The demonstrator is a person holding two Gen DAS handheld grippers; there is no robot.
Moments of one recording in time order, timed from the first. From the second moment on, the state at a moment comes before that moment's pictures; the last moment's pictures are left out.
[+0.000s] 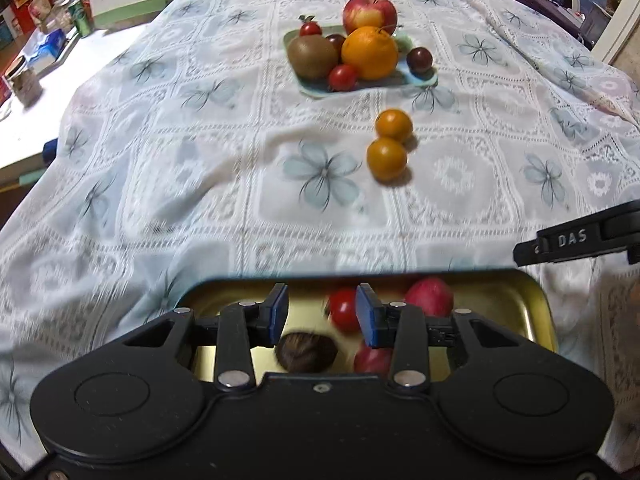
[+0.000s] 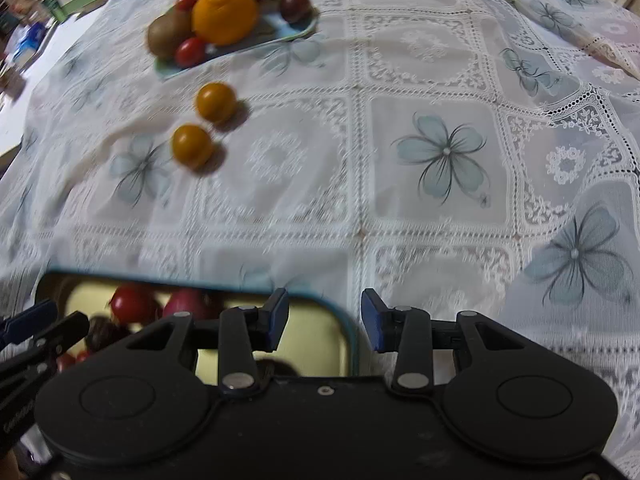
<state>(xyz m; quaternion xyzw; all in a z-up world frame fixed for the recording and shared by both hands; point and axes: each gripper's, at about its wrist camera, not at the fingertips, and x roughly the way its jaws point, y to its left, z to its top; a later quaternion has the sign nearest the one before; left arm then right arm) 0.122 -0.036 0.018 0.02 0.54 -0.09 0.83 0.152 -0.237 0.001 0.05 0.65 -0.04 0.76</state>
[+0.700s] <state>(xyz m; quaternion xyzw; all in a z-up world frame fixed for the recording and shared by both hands) 0.220 -0.112 -0.009 0.03 0.52 -0.10 0.84 0.184 -0.266 -0.007 0.11 0.64 -0.06 0.76</state>
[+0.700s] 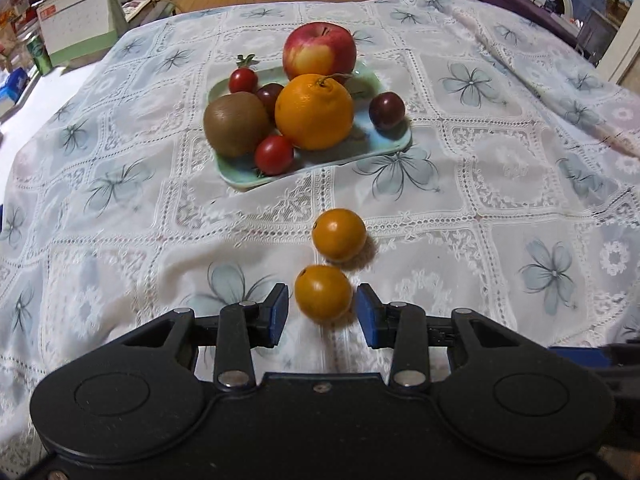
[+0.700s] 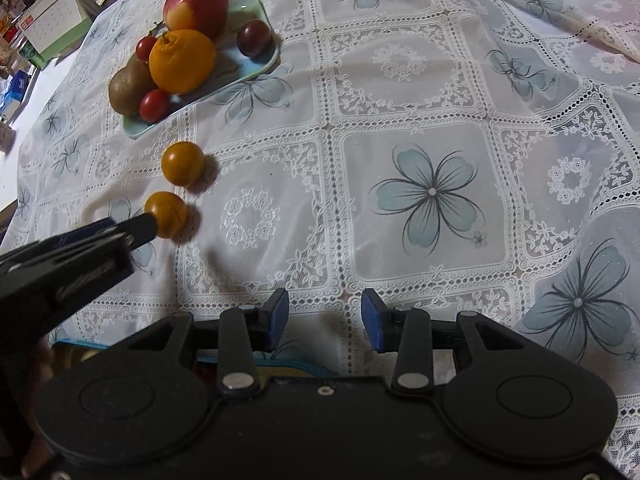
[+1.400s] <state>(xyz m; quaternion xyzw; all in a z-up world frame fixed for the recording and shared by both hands) 0.243 -0.102 -0.032 -0.02 0.55 -0.07 0.83 0.190 -0.264 -0.009 0.11 0.64 -0.07 0.76</state>
